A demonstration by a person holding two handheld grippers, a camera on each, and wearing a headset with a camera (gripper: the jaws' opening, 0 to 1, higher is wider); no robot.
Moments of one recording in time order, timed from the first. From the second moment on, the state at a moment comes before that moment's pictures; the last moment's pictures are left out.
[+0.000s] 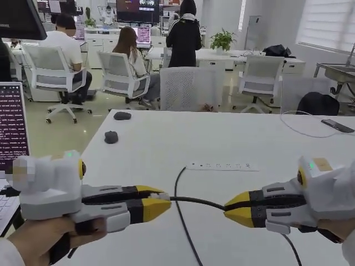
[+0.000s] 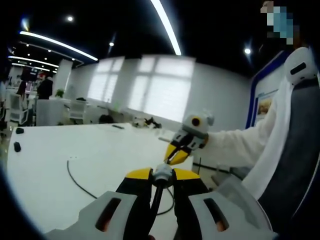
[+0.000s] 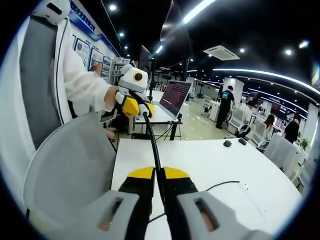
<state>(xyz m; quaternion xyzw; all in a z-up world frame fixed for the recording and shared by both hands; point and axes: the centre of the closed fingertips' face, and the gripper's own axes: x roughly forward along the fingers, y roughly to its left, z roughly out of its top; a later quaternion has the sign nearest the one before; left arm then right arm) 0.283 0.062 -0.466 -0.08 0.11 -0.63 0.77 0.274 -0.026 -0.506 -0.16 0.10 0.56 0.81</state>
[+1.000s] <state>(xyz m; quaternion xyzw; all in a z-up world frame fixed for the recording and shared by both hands) 0.267 0.047 -0.484 -0.07 0.14 -0.65 0.74 0.261 0.052 -0.498 -0.18 0.08 0.64 0.74</state>
